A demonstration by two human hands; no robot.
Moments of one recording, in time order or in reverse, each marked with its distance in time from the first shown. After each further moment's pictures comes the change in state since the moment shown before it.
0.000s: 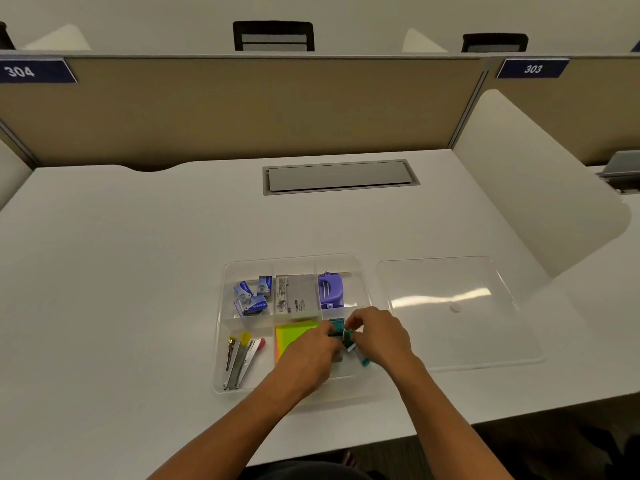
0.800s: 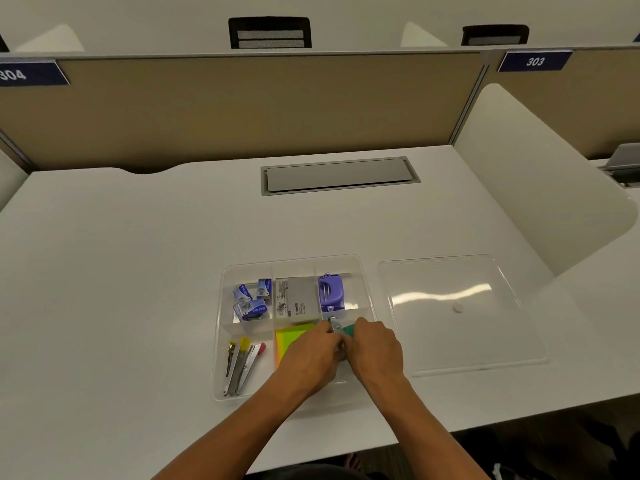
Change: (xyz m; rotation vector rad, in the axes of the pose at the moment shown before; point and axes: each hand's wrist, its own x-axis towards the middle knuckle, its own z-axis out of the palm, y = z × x) left_hand 0.010 -0.001 0.002 -0.042 0.042 -0.038; right_hand -0.014 -0.014 0.020 -0.174 0.077 0.050
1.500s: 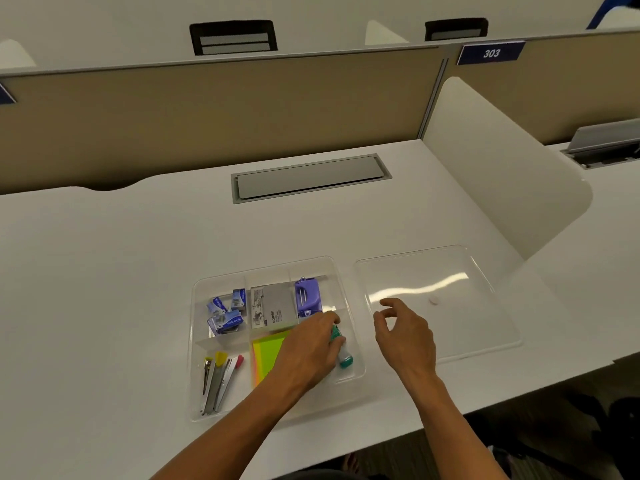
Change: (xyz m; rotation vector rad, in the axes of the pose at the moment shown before) left_hand 0.022 0.022 0.002 -0.124 0.160 -0.021; right_hand -0.001 0.077 -0.027 0.471 0.334 0.172
